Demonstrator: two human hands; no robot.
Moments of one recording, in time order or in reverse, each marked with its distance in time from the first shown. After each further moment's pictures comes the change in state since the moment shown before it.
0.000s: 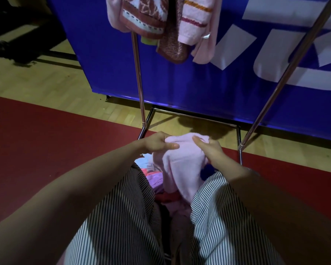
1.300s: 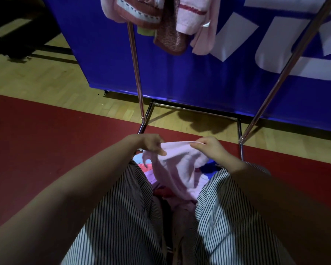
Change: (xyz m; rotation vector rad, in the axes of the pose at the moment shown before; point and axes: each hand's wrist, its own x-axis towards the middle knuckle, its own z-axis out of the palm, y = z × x) left_hand 0.007 -0.017 -0.015 0.548 -0.191 -0.132; right_hand 0.014 0.022 -0.011 -0.387 -0.265 -0.282
